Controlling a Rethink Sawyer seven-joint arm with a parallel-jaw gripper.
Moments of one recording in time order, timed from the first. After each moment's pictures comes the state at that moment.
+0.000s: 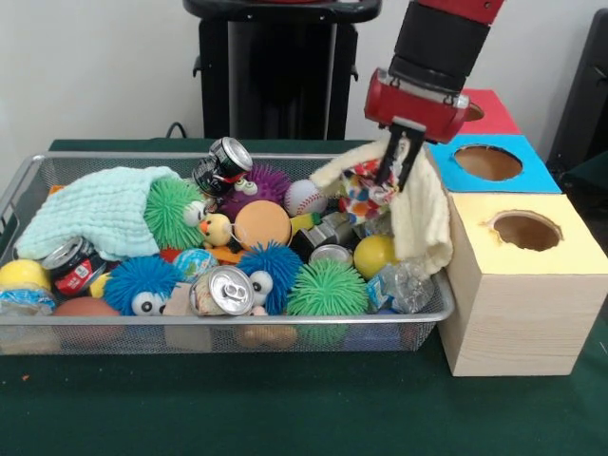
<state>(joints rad) 0.32 -0.50 -0.48 1.72 0.38 0.23 1.71</state>
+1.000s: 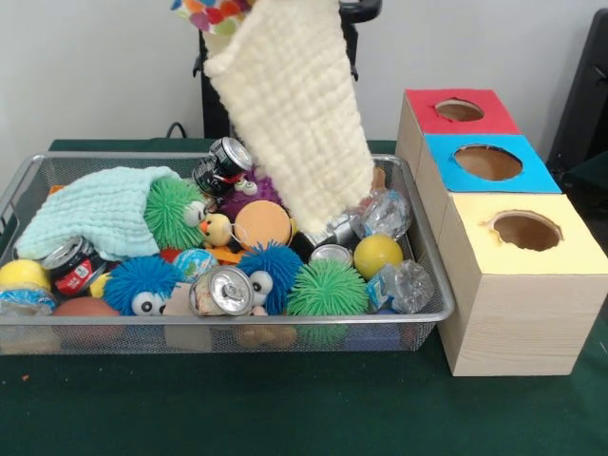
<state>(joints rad) 0.66 -0.05 -1.22 1.71 0.77 -0.18 1.71</state>
